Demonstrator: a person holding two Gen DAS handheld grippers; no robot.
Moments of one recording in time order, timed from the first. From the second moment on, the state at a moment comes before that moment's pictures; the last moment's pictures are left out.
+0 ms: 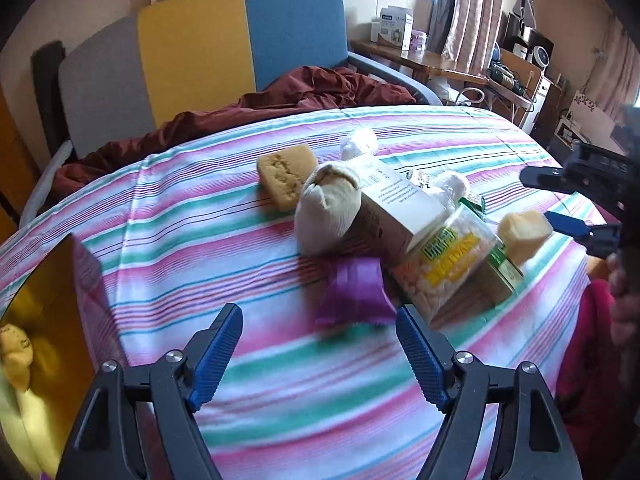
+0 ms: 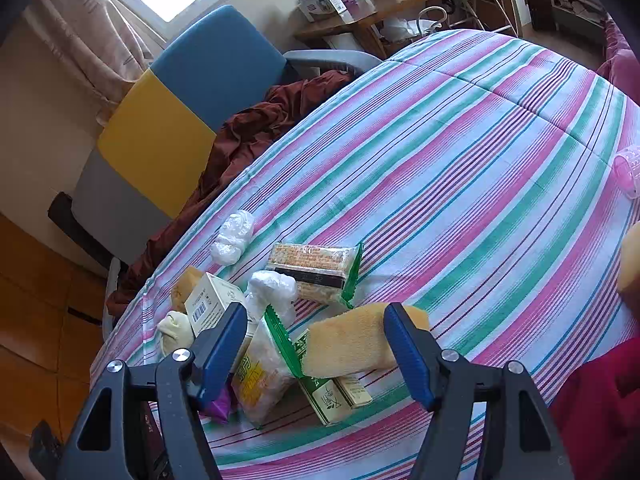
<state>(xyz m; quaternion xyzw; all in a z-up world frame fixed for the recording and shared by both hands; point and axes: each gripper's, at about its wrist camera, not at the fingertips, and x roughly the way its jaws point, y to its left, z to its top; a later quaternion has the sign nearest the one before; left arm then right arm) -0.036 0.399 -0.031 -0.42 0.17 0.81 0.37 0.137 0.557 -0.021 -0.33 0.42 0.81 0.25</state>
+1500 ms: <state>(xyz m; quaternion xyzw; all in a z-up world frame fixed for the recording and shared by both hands) -0.005 0.354 -0.083 -0.43 0.17 0.81 0.37 0.121 0.557 -0.058 -0.47 0.32 0.76 0.32</state>
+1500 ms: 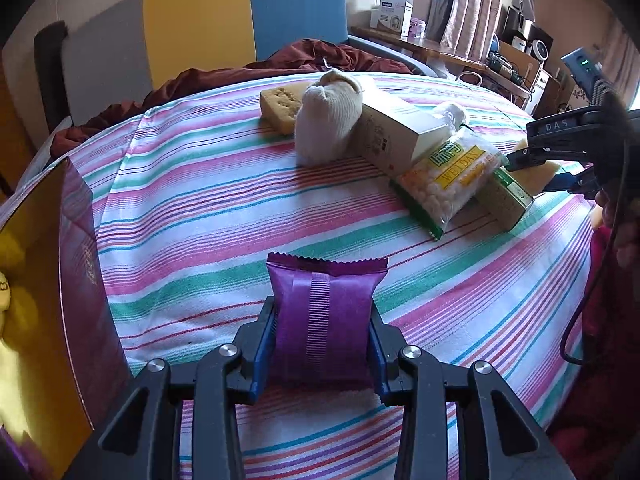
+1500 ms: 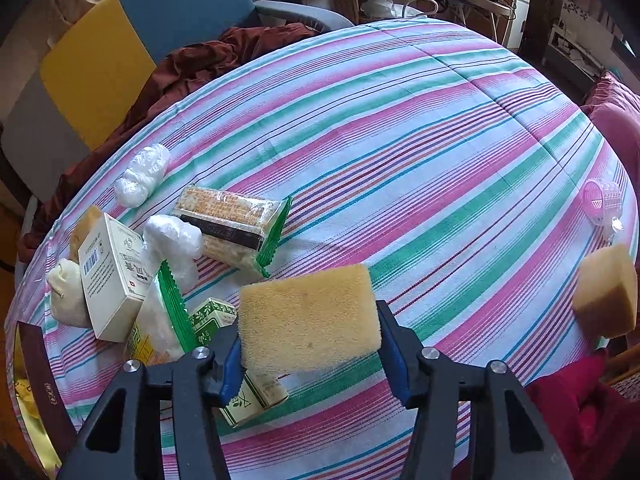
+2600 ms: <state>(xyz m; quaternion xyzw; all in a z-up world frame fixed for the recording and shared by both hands) -0.069 0.086 -0.002 -0.44 0.01 0.88 0.19 0.111 0.547 -0.050 -0.46 0.28 0.77 0.33</state>
